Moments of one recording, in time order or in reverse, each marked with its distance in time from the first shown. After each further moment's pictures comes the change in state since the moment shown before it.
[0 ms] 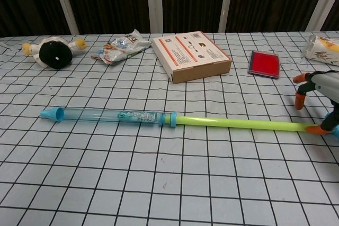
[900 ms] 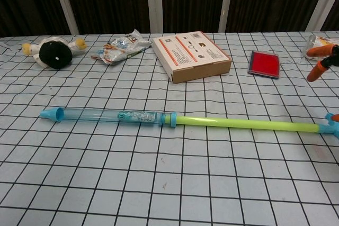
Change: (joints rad) left arm 0.006 -0.001 -0.002 -0.003 -0.010 -0.001 0.033; right arm -0.127 0.230 -0.057 -0.191 -0.384 0.049 0.304
